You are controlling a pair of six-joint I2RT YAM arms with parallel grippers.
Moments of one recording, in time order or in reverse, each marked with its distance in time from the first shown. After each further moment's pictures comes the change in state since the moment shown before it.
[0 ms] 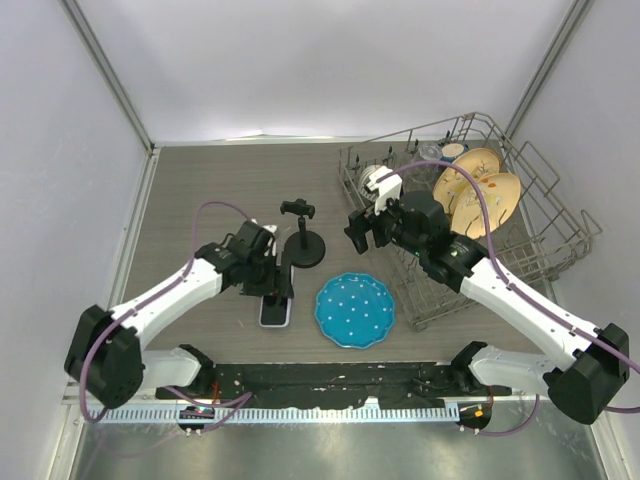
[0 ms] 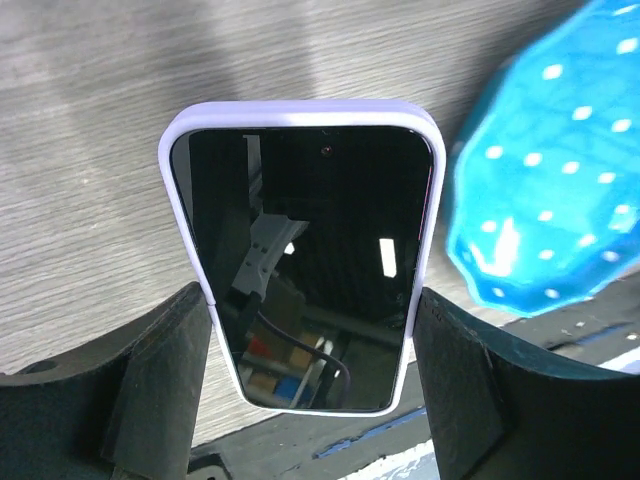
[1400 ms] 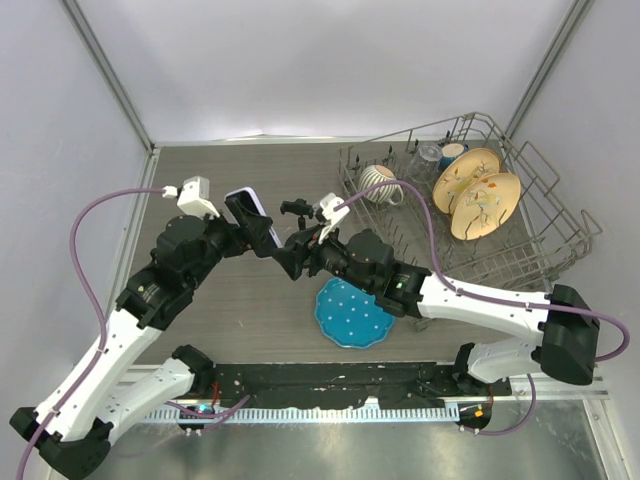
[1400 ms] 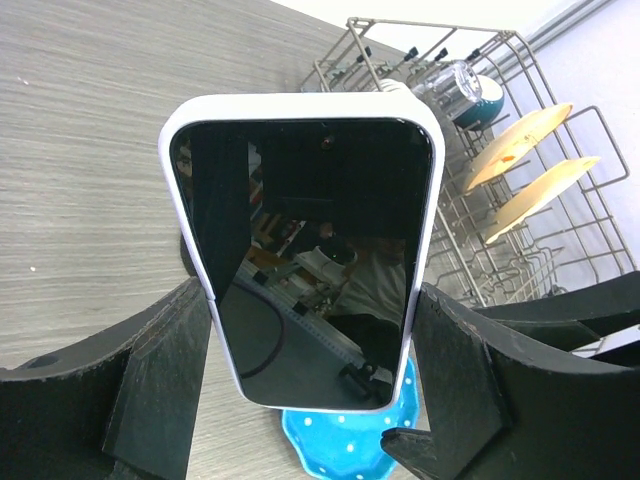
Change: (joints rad) left arm -0.001 -0.513 0.159 0.194 -0.336 -0.151; right arm 0.423 0.180 -0.045 0.549 0.151 0.311
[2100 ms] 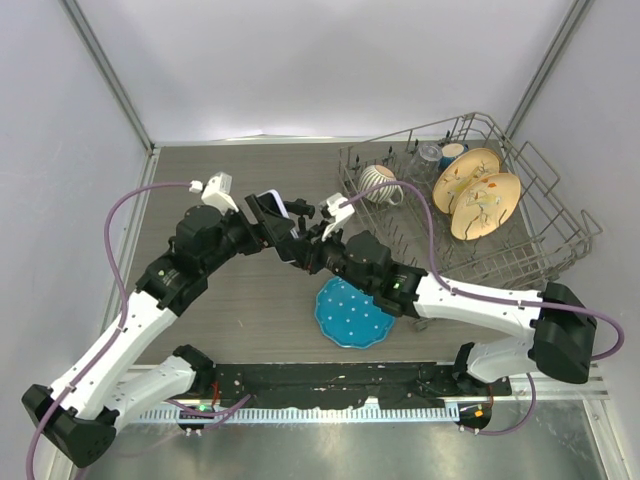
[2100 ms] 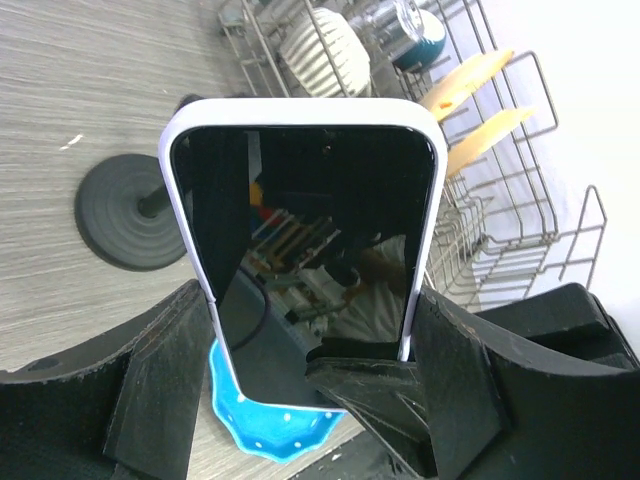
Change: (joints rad) left arm 0.010 0.110 -0.028 0.102 0.214 -0.127; right arm -0.014 0.037 -0.018 0.035 0.057 0.109
